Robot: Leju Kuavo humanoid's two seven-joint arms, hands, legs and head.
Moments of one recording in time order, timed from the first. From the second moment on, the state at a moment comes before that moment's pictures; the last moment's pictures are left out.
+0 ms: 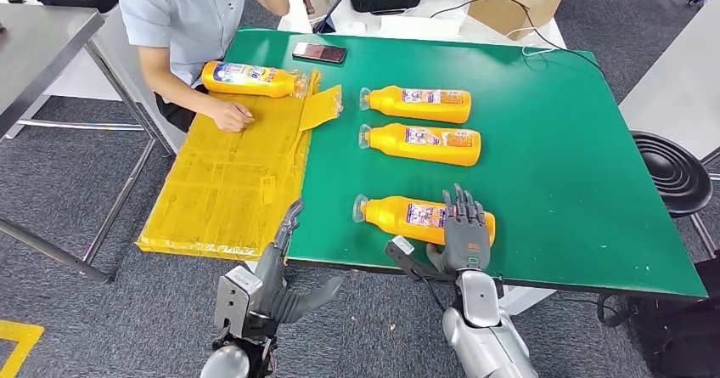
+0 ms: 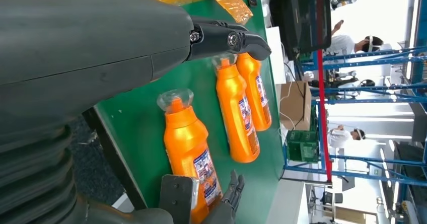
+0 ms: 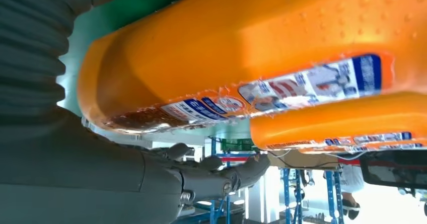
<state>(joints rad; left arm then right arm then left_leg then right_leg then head) 0.05 -0.17 -0.45 -1.48 -0.09 0.14 -0.39 -0.32 0.14 0.19 -0.77 1.38 -0.59 0.18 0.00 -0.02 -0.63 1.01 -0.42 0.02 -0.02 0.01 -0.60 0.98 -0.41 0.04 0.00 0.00</state>
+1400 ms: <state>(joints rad) -0.02 -0.18 -0.43 -1.42 0.00 0.10 -0.36 -0.48 0.09 0.09 -0.47 1.03 -0.46 -0.04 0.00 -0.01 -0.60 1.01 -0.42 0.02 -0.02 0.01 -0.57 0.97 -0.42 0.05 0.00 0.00</state>
